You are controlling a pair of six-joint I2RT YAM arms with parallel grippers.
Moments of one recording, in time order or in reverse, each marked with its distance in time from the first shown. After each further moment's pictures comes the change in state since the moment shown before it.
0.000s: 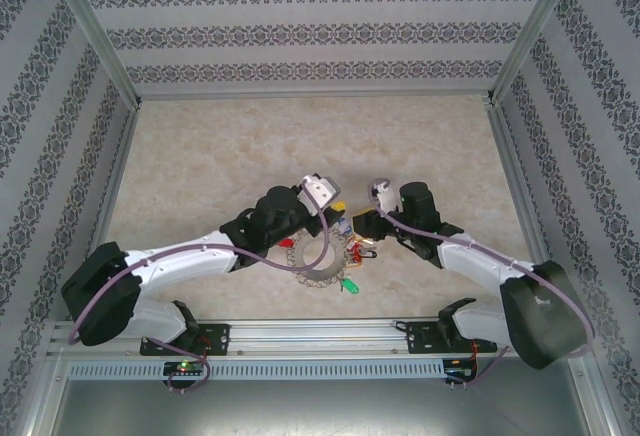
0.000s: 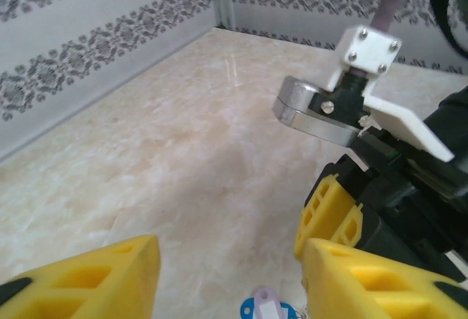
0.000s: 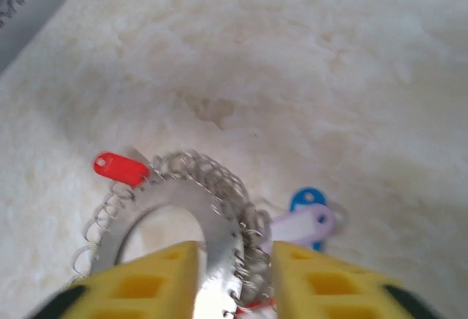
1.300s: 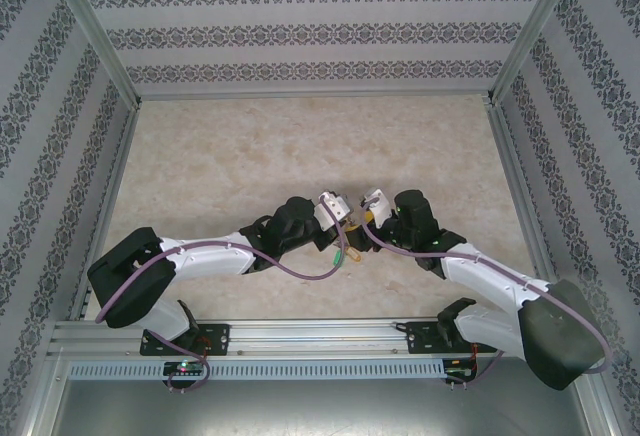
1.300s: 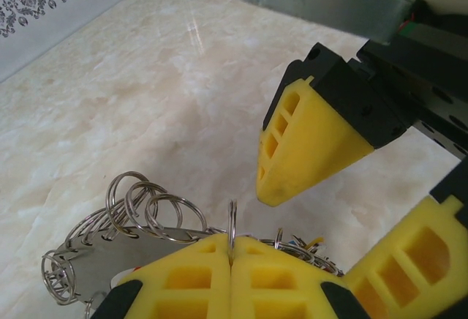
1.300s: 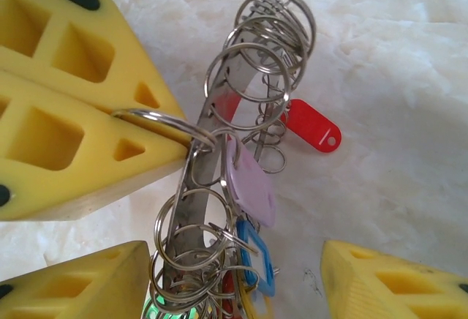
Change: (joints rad) left arm -0.043 0.173 -0.008 0.060 0.059 0.063; right arm 0.122 -0.137 -0.026 -0.083 0.130 -0.240
